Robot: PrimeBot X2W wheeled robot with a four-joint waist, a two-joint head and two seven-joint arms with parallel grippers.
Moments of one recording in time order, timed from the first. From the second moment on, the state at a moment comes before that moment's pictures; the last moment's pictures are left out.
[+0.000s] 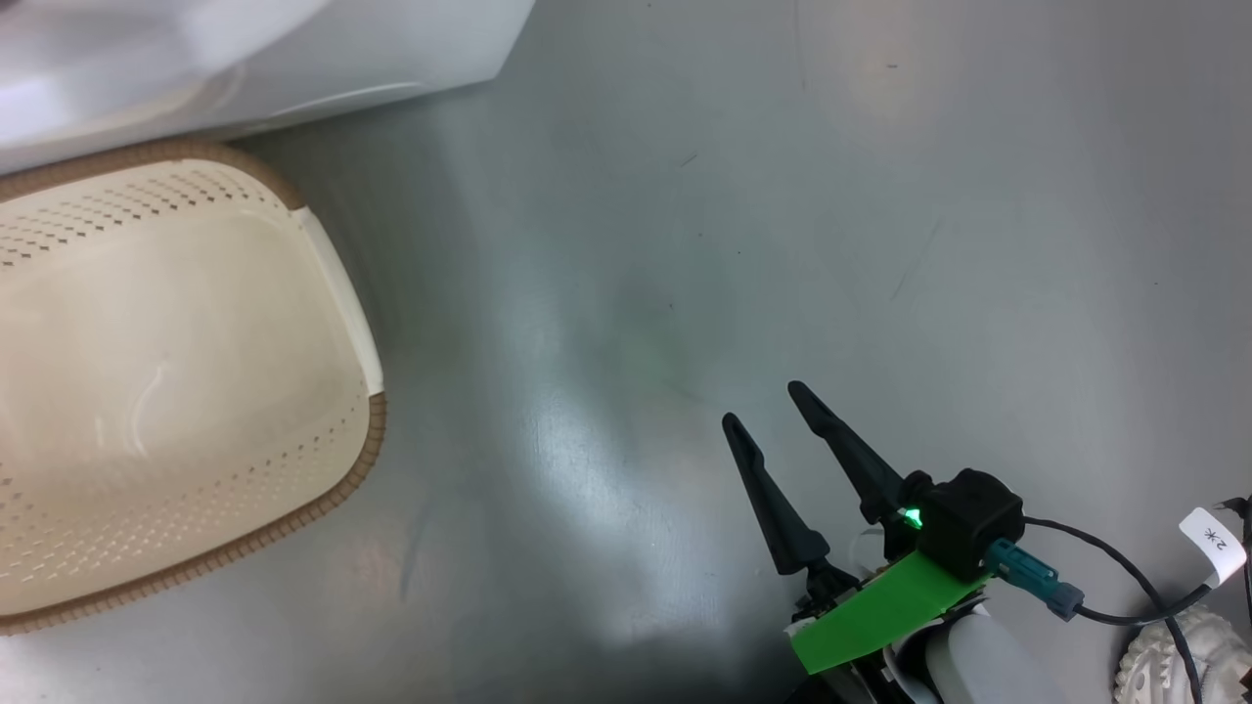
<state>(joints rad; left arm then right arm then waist) -1.25 0.34 0.05 0.54 -0.04 -0.04 -0.26 -0.23 -0.05 0.32 0.14 0.29 0.13 -0.26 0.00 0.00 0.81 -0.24</state>
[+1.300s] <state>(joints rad) -1.01 0.20 0.11 0.72 -0.15 -0.10 -0.26 -0.25 -0.05 0.25 0.20 0.29 0.13 -0.26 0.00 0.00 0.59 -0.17</state>
